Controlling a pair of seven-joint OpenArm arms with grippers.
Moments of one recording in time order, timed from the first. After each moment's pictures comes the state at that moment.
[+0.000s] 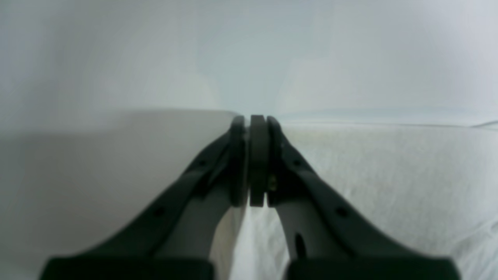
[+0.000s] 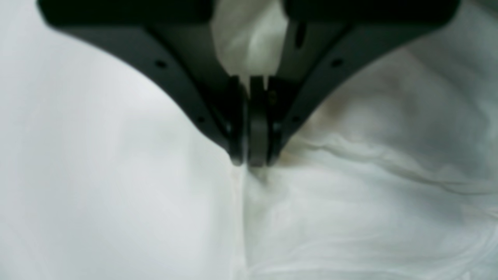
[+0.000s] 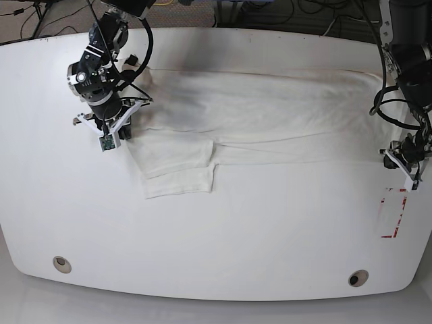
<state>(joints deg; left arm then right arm) -25.9 -29.9 -23.8 37.9 -6.0 -41.9 36.1 -8.0 -5.2 28.4 104.1 -2.8 39.5 -44.3</state>
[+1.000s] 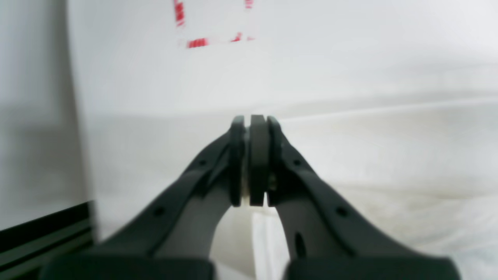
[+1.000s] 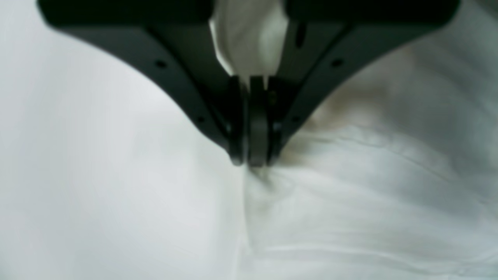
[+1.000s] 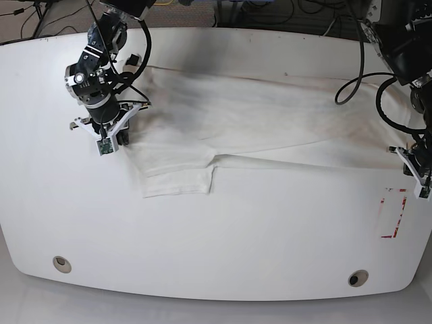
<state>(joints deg) -14.4 -23.5 -32.3 82.0 -5.9 -42.1 58.6 -7.1 -4.8 28.2 106.1 -2.8 39.7 -44.4</state>
